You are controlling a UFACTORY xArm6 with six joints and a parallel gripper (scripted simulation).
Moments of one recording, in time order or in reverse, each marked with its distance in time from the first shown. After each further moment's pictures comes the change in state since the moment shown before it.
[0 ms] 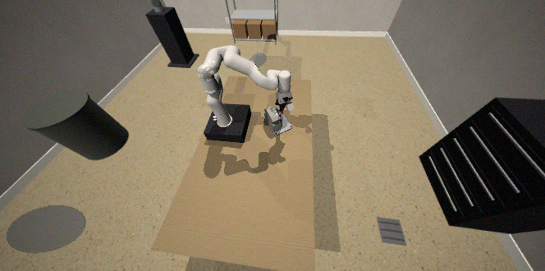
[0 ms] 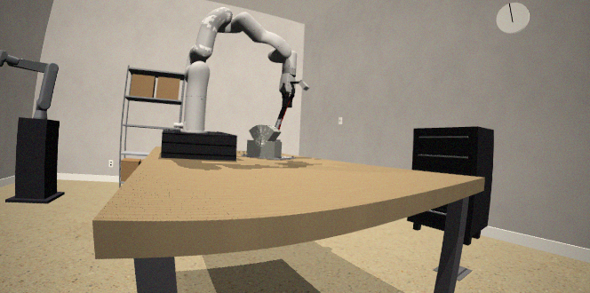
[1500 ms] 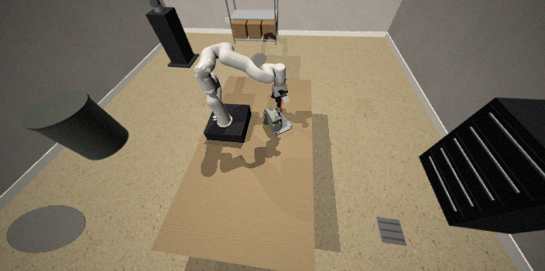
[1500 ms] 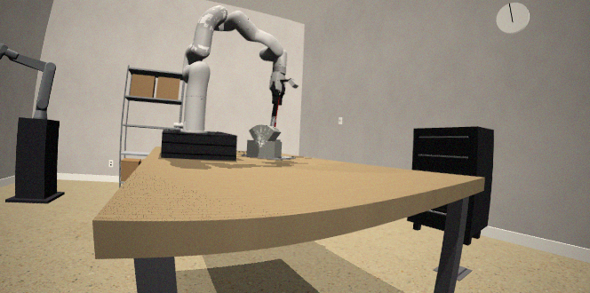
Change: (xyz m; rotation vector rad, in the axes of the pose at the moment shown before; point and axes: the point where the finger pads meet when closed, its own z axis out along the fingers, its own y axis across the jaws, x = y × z) arm -0.061 0.000 -0.014 -0.002 -0.001 0.000
